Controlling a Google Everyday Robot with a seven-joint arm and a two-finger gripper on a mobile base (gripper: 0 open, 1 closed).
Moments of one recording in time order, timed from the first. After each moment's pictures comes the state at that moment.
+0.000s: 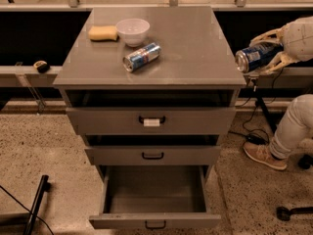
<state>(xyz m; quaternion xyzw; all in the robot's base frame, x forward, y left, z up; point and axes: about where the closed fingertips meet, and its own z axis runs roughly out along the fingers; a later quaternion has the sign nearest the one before) 0.654 -0.294 0.924 -0.77 0.45 -0.15 0.41</state>
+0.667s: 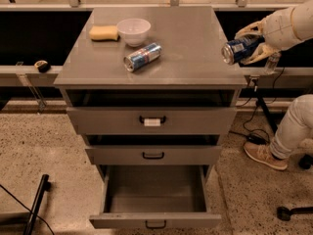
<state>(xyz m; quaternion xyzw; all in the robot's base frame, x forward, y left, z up) 0.699 -0.272 0.922 -0.78 0.45 -0.15 0.40</state>
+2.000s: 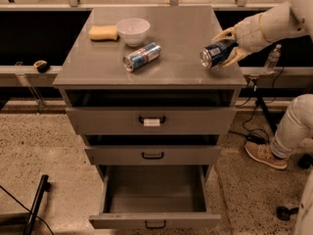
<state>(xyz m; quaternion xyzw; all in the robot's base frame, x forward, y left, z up) 0.735 -0.219 0.888 -0.80 0.44 -0.09 0.41</state>
